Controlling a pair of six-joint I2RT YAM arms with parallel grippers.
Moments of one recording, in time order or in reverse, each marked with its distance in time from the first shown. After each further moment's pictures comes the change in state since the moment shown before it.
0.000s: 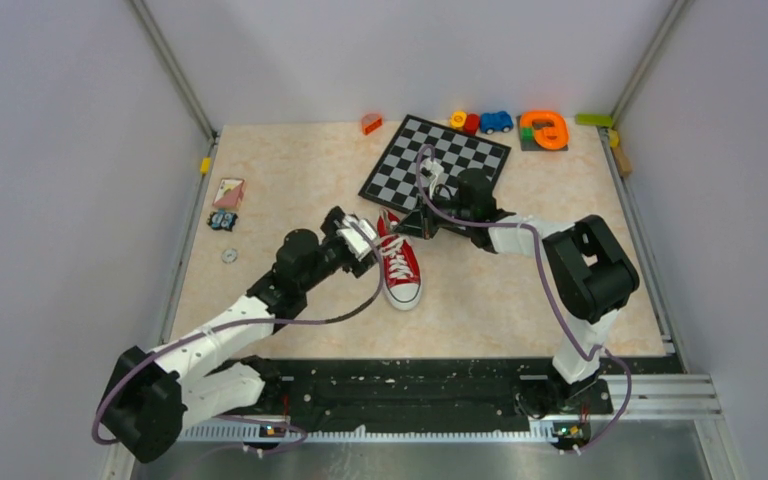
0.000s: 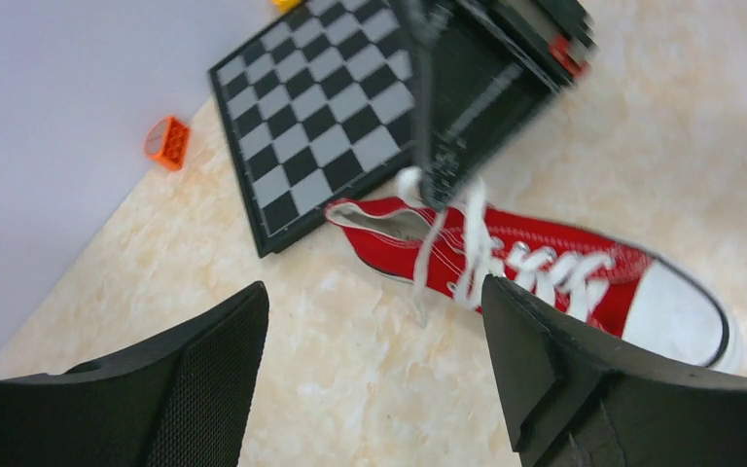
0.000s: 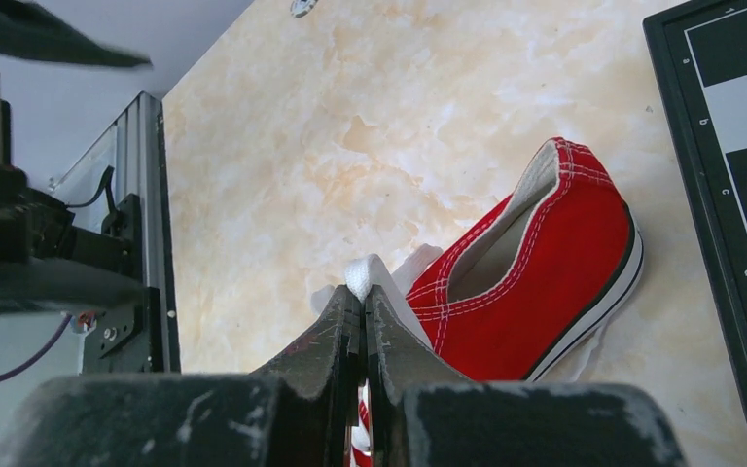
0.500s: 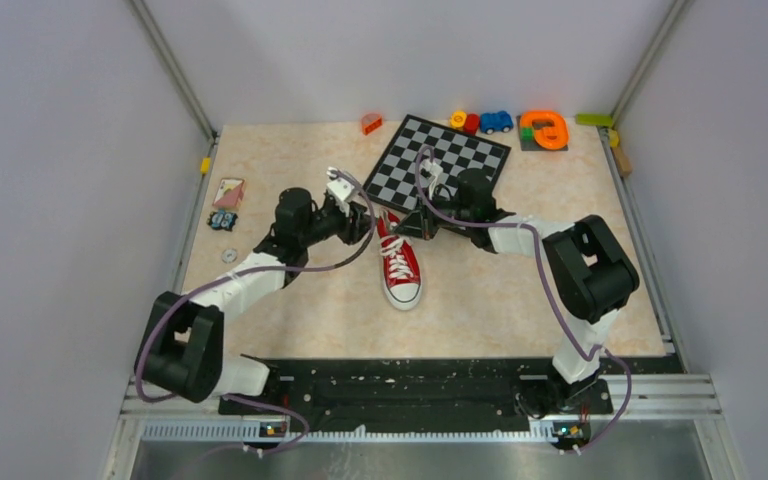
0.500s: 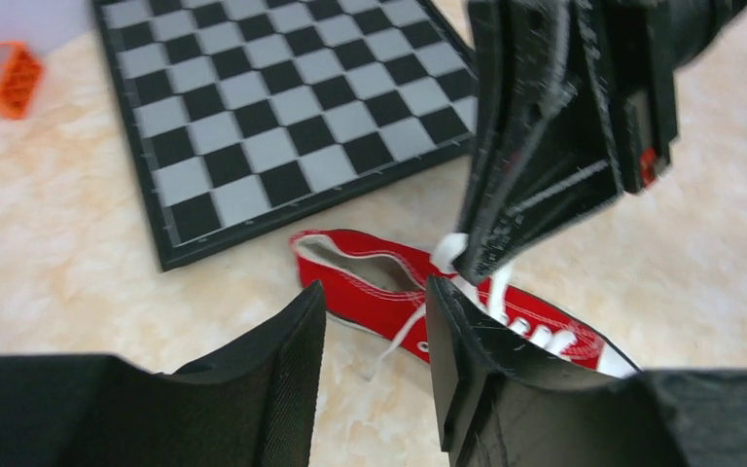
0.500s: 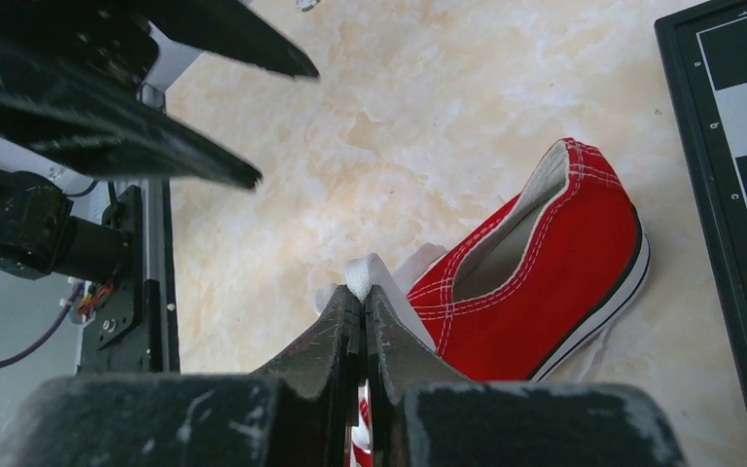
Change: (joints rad) left arm 0.243 0.260 0.183 0.099 0.283 -0.450; right arm 0.001 0.000 0.000 0.000 -0.019 -0.022
